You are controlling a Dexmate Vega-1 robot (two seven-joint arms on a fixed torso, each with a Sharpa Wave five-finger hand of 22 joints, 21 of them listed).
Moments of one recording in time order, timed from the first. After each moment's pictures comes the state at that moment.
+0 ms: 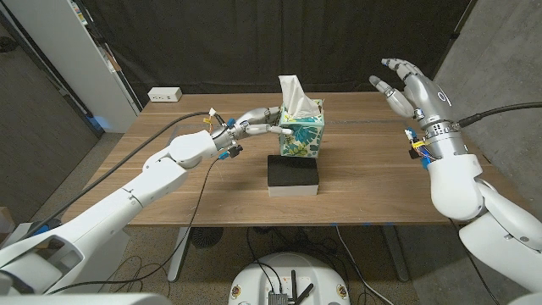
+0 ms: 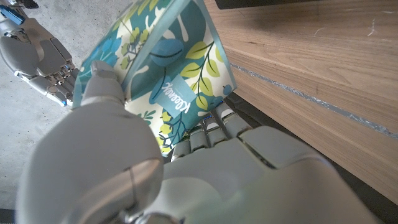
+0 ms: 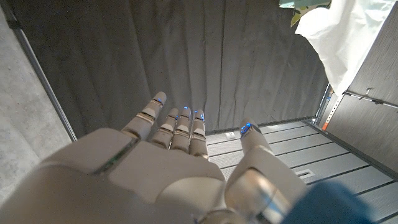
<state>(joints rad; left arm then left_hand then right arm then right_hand) 0.77 0.75 0.54 -1.70 -0.35 -0.28 -0.34 0.89 0.08 0.14 -0.15 0.17 0.23 0.06 0.51 0.22 0.32 -0.03 0.21 0.21 0.14 -0.04 0.17 0.16 0.27 -0.02 0.21 0.19 -1.55 -0.79 0.04 -2.47 -0.54 -0.28 -0.43 0.28 0.17 0.51 -0.12 0.20 0.30 0.03 0.21 0.18 0.25 -0.01 0.21 0.19 0.09 -0.04 0.25 0.21 0.28 -0.01 0.21 0.17</state>
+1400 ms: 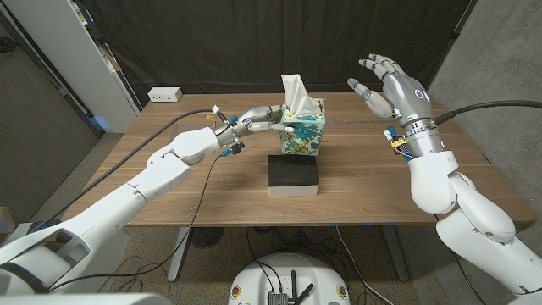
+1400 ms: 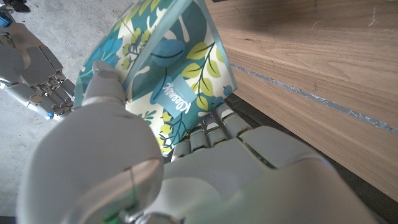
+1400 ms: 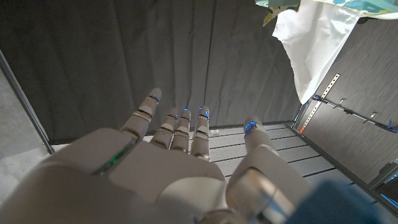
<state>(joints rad) 0.73 0.73 0.56 -1.66 -0.33 -0.26 -0.35 0.89 0.09 0.15 -0.15 0.17 0.23 0.06 0.51 0.21 0.32 -0.03 0.21 0.21 0.13 -0.04 0.17 0.16 0.26 -0.02 0.21 0.19 -1.41 -0.73 -0.09 -2.41 -0.71 -0.24 -0.38 0.28 0.13 0.49 -0.15 0.20 0.37 -0.03 0.21 0.18 0.22 -0.02 0.20 0.19 0.09 -0.04 0.25 0.22 0.28 0.12 0.21 0.17</state>
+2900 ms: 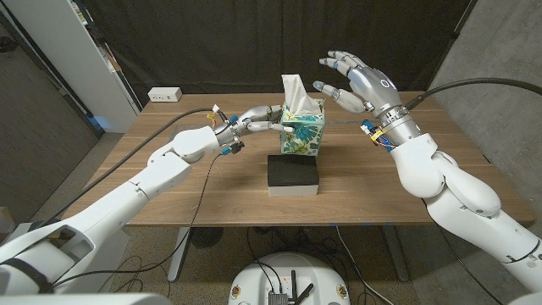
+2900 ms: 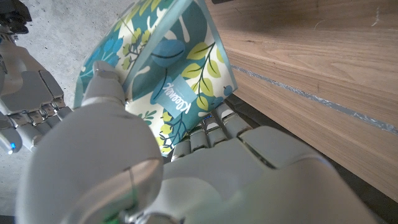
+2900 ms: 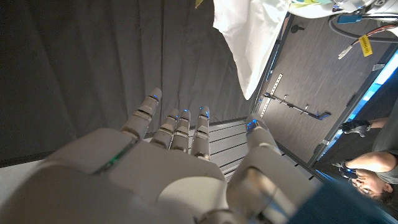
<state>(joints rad) 0.71 0.72 0.57 -1.63 -0.34 -0.29 -0.38 0.88 0.08 0.16 -0.16 0.17 0.23 0.06 0.51 0.21 0.32 -0.02 0.21 0.21 0.13 -0.04 0.17 0.16 0.26 -0.02 0.21 0.19 -1.25 -0.82 -0.19 -2.38 -0.65 -0.10 -0.27 0.31 0.12 0.50 -0.16 0.22 0.38 -0.04 0.20 0.18 0.21 -0.02 0.20 0.19 0.09 -0.04 0.24 0.21 0.28 0.12 0.21 0.17</state>
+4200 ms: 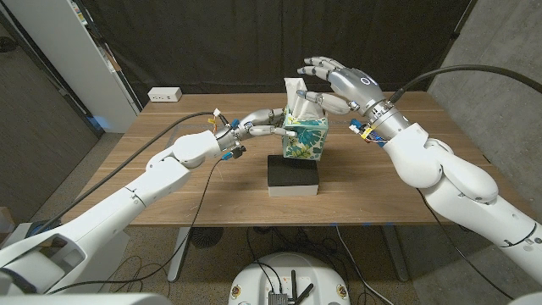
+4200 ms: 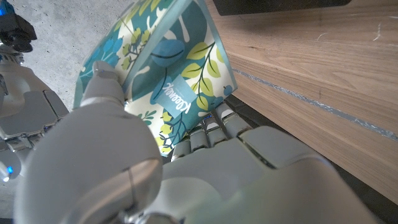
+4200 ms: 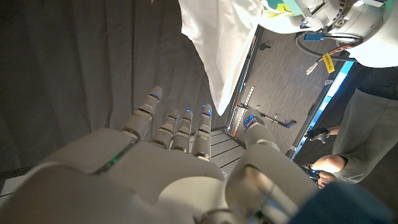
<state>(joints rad) 0.76 0.75 0.56 -1.72 -0.33 -0.26 -0.33 0.87 0.08 0.18 -0.16 0.17 0.23 0.06 0.51 0.21 0.32 -0.02 0.21 0.21 0.13 -0.04 0.17 0.16 0.26 -0.02 0.21 0.19 -1.15 -0.86 -0.24 -2.38 -0.64 -0.05 -0.14 0.37 0.14 0.51 -0.17 0.23 0.45 -0.05 0.21 0.18 0.22 -0.05 0.20 0.19 0.09 -0.04 0.23 0.21 0.30 0.08 0.21 0.17</state>
